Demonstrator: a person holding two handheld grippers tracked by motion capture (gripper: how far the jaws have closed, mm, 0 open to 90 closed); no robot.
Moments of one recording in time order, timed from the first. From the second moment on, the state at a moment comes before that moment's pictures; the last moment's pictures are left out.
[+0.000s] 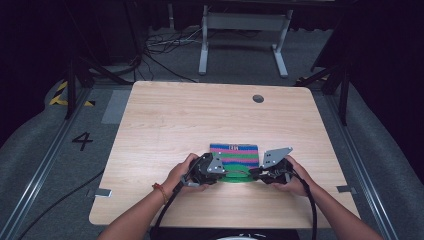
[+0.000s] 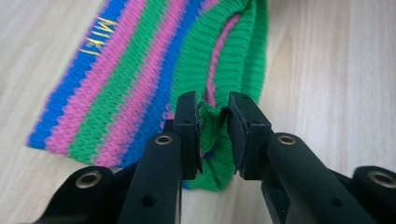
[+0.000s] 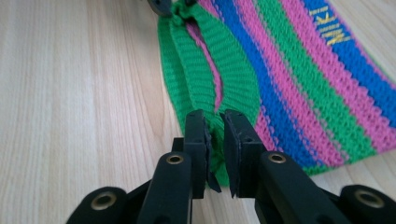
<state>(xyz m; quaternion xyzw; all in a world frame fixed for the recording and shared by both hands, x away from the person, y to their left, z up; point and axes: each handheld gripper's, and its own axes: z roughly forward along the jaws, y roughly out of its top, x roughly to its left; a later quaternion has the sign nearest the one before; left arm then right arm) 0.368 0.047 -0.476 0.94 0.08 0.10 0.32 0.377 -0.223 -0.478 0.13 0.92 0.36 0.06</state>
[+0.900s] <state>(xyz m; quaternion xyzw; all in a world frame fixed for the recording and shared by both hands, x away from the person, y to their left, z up) 0.380 0.067 -0.497 0.92 0.12 0.12 0.35 0.379 -0.231 -0.497 0.16 0.91 0.37 0.08</state>
